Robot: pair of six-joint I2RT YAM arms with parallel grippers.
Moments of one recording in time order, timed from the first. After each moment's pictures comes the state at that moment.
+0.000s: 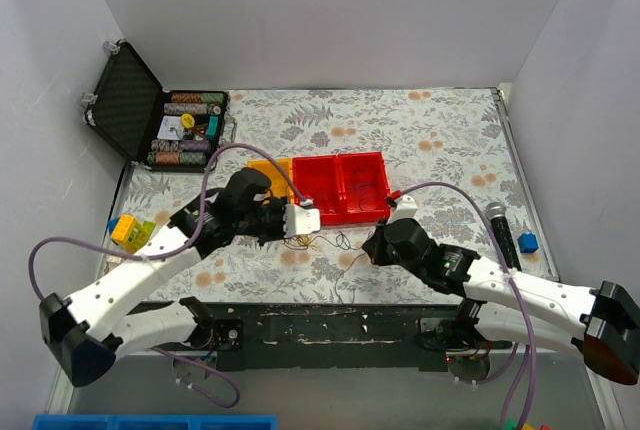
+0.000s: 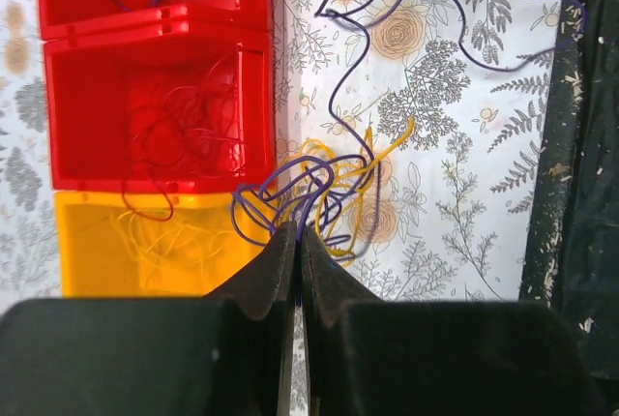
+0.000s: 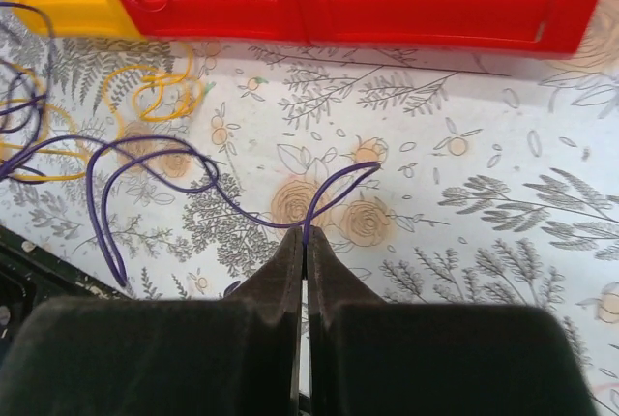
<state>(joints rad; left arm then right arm) -0.78 1.08 0.97 -0.68 0.31 0.74 1.01 0.94 0.45 -0.15 0.28 0.77</state>
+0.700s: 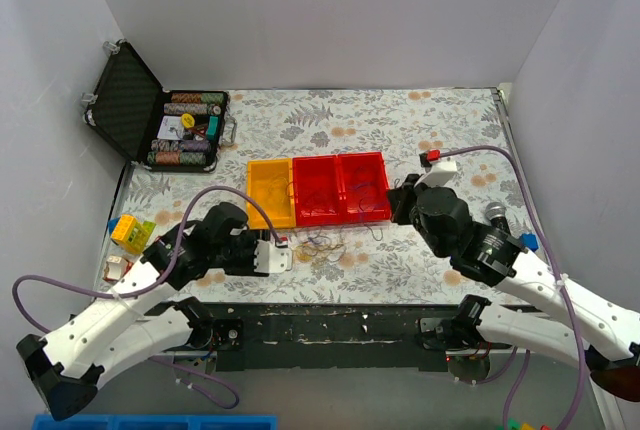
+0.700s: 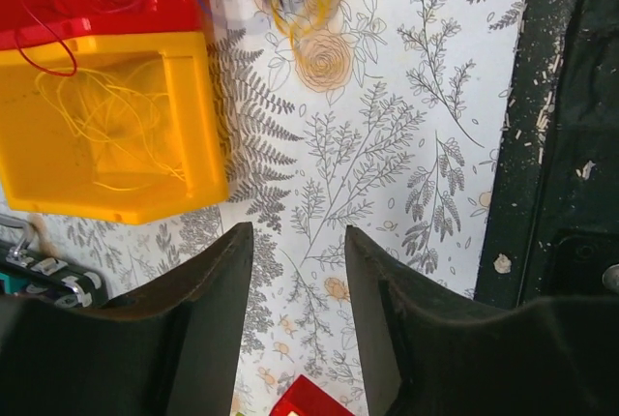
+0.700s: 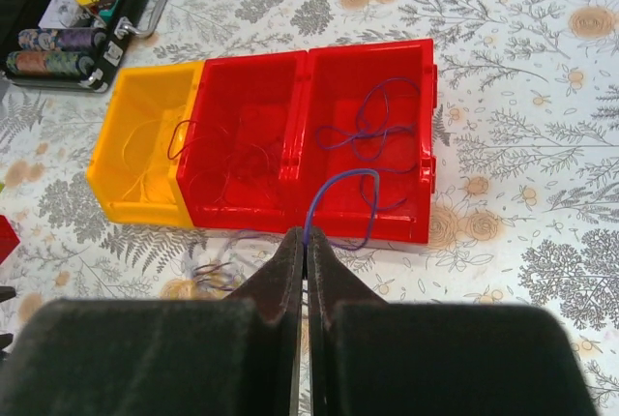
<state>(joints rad) -0.78 0.76 0.78 -0.92 0.15 0.87 0.97 0.81 0.82 -0.40 0.57 0.56</state>
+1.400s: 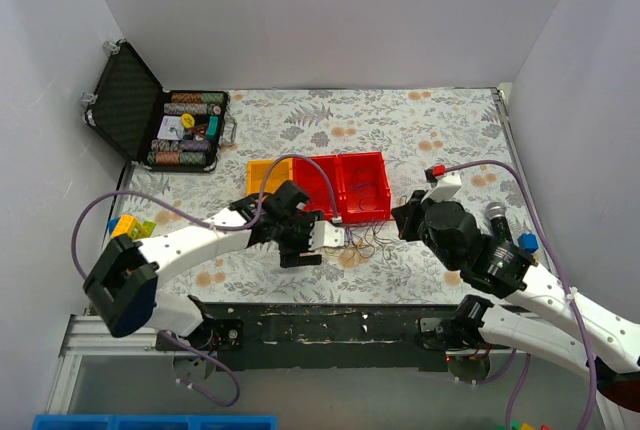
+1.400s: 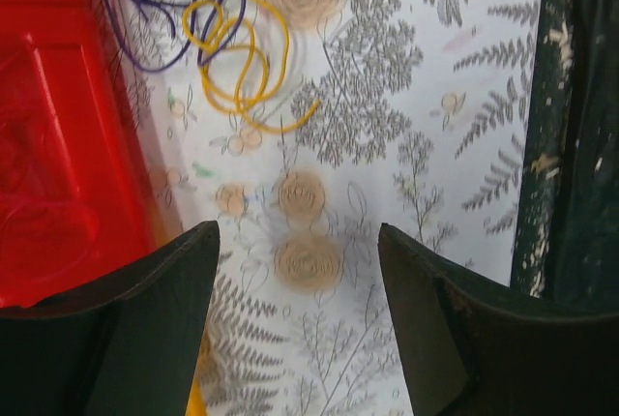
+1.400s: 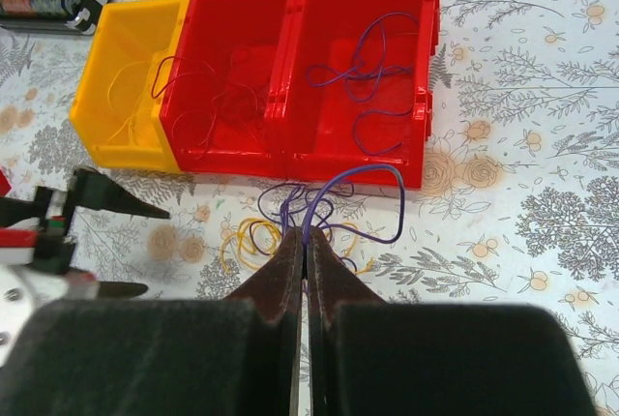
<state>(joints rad) -0.83 1.31 0.87 -0.60 0.32 0.79 0.97 0.69 0.74 -0.49 0.49 0.59</state>
